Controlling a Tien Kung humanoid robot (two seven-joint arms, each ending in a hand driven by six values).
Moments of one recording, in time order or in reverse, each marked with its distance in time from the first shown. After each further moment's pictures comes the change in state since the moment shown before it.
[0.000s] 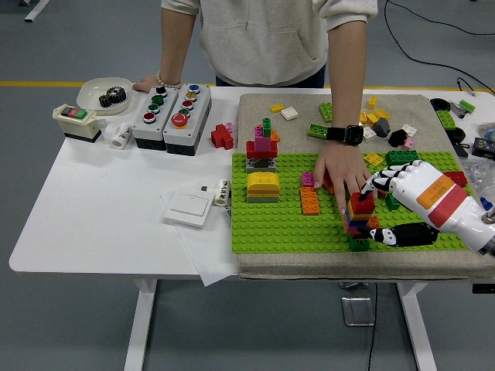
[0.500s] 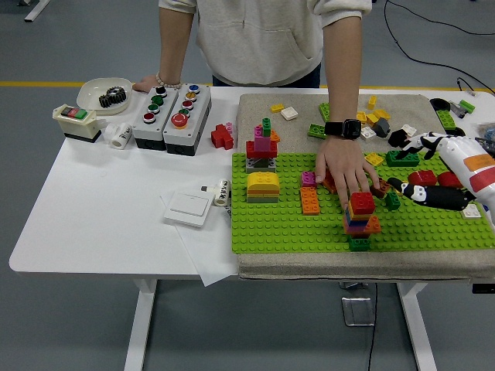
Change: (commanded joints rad) left arm 0.009 -0.001 -0.009 0.001 0.016 0.000 0.006; right arm -0.011 0.036 0.102 -0.088 0.407 -0.009 -0.101
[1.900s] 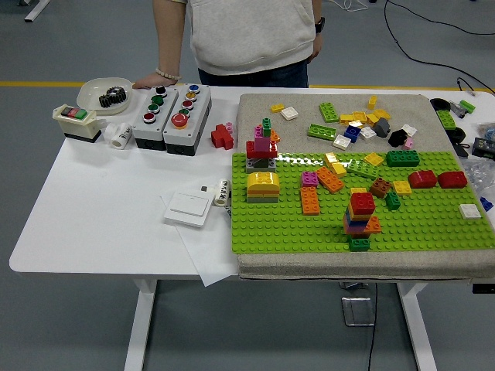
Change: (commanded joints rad) left arm -0.008 -0.002 0.014 -0.005 -0.019 -0.001 -0.007; right arm -0.020 0.049 0.237 -0.135 1.207 0.156 -0.141
